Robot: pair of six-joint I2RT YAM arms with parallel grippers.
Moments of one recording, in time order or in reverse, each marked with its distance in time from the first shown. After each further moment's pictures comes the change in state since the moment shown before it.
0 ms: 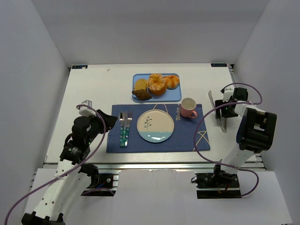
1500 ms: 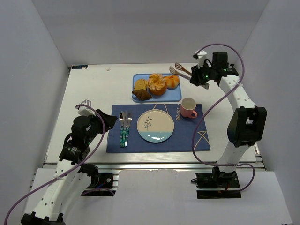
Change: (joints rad) left arm 0.000 0.002 0.021 -0.031 -0.003 -0.028; right arm 0.326 0.070 0.626 -0.208 -0.337 0.003
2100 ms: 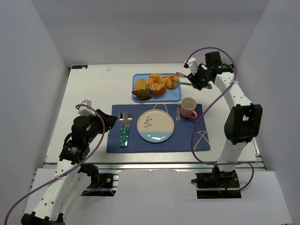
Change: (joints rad) left arm 0.000 0.003 0.000 0.000 0.000 -0.002; right arm 0.083 0.055 0.094 -0.224 0.213 -0.401
